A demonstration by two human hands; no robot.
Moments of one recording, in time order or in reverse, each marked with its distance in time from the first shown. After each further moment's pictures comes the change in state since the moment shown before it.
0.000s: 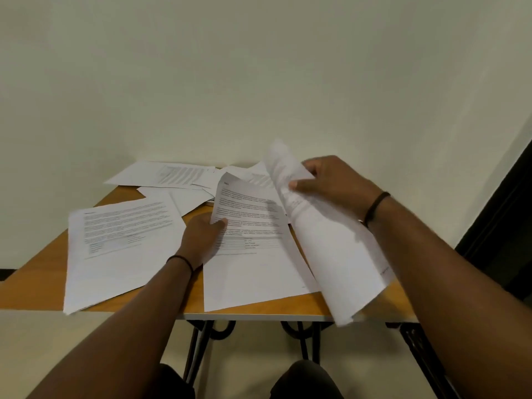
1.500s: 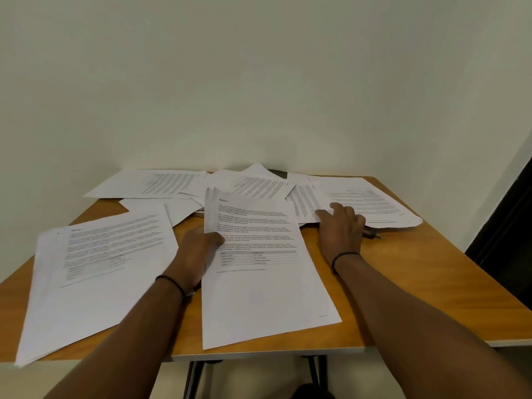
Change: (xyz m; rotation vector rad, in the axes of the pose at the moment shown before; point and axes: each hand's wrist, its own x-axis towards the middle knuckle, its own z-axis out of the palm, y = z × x) left_hand 0.019 0.008 0.018 -0.368 -0.080 -0.200; right_hand 0.040 0.190 0.088 -0.773 0.448 0.260
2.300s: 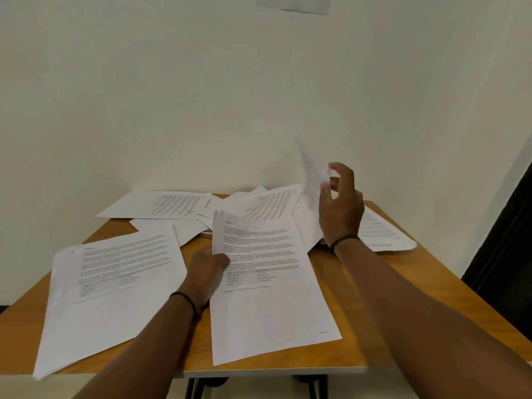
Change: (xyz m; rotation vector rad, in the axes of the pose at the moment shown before) left_hand 0.005 -0.006 0.001 -0.016 0.065 0.011; right_hand 0.039 -0.052 -0.104 0.822 0.386 0.092
